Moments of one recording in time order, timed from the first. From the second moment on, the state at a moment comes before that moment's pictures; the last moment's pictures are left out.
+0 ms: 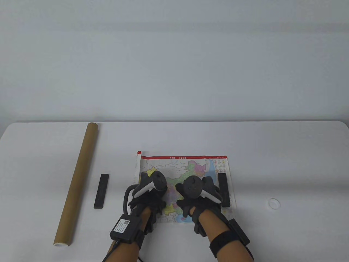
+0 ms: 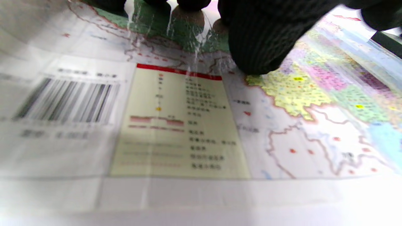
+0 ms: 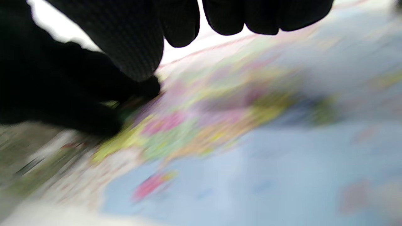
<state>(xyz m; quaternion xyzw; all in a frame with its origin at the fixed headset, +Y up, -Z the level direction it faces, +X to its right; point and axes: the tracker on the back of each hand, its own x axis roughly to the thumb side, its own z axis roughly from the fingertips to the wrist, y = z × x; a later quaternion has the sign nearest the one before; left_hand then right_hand) -0.116 -0.767 -0.410 -0.29 -0.06 0.08 0.95 0.087 -0.737 -0.395 0.16 0.12 0.97 0.16</state>
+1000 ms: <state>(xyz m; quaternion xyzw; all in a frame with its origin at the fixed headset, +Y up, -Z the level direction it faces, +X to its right) -0.115 -0.768 -0.410 -0.29 -0.07 0.07 0.95 0.220 -0.733 -0.412 -0.10 0.07 0.99 0.03</state>
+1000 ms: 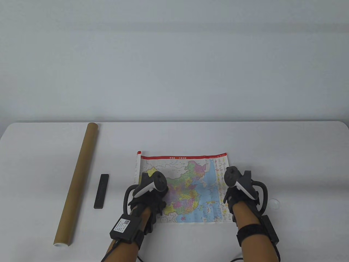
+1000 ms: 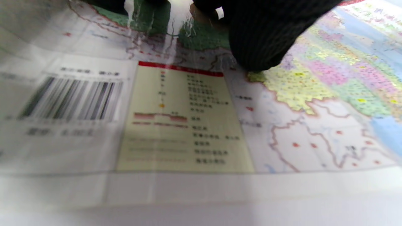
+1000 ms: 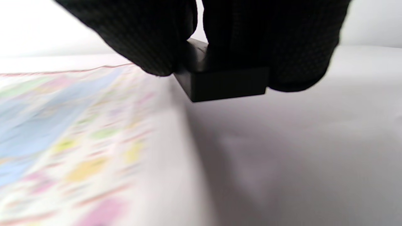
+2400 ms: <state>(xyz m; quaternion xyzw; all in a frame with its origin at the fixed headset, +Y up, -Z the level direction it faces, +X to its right) -0.092 -0.759 -0.408 -0.33 -0.07 -0.02 0.94 0.248 -0.676 -0.391 -0.07 0.00 0.99 0.14</state>
